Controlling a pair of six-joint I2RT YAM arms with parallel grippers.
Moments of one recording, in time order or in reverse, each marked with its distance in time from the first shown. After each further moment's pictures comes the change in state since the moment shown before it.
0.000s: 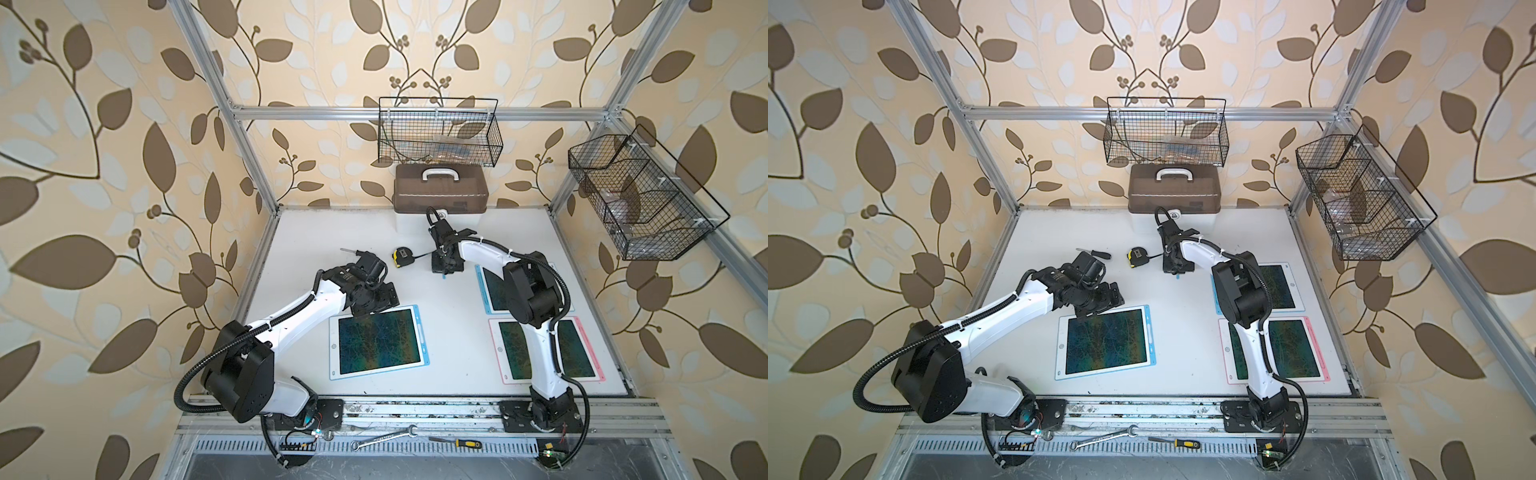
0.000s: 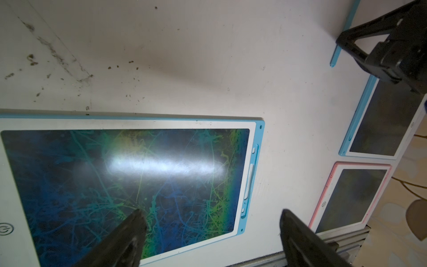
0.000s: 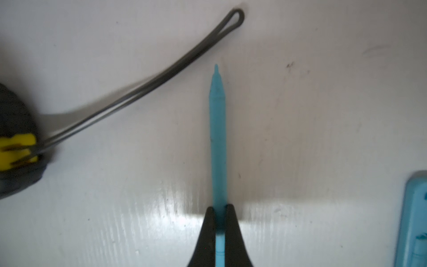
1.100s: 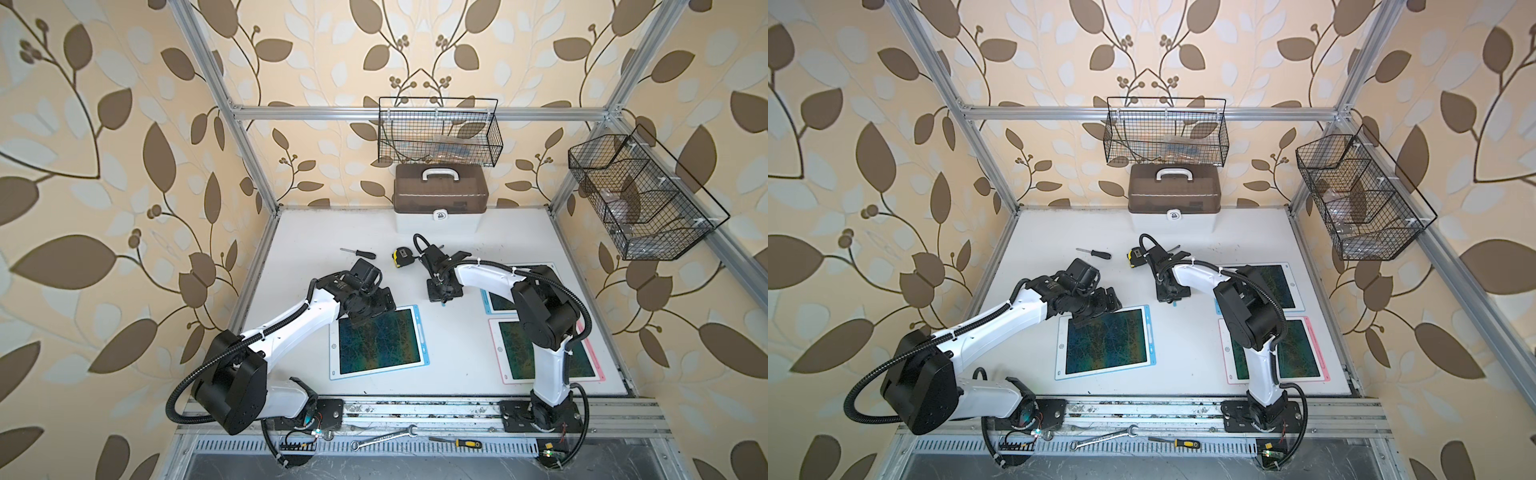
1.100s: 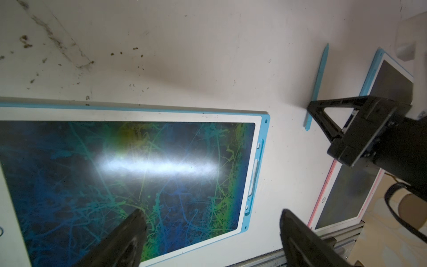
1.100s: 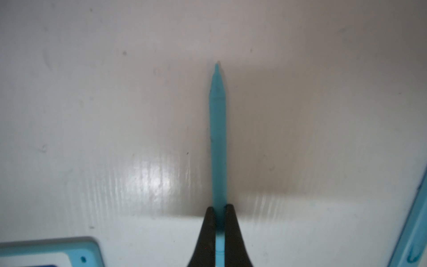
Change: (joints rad) left arm 0.006 -0.068 -0.101 0.063 0.024 -0.004; right arm 0.174 -0.222 -0.330 -0.002 0.028 0.043
